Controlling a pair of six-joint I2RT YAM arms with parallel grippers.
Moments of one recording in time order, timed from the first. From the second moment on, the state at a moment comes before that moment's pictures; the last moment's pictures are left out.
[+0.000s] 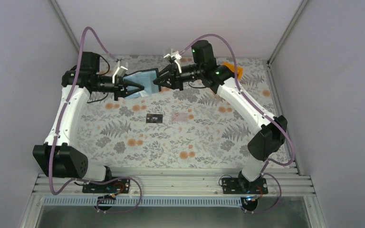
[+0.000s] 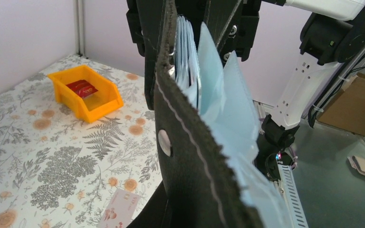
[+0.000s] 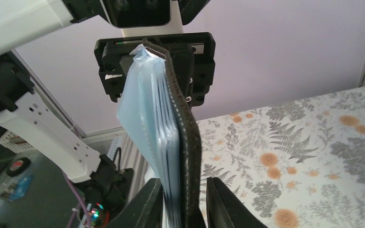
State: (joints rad) left arm -0.02 1.42 1.50 -1.09 1.32 0.73; right arm 0.61 1.74 1.78 -0.44 -1.01 -0.09
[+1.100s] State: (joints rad) left arm -0.02 1.42 1.42 -0.75 0.96 0.37; right arm 0.75 1.77 1.82 -0.44 -0.49 0.13
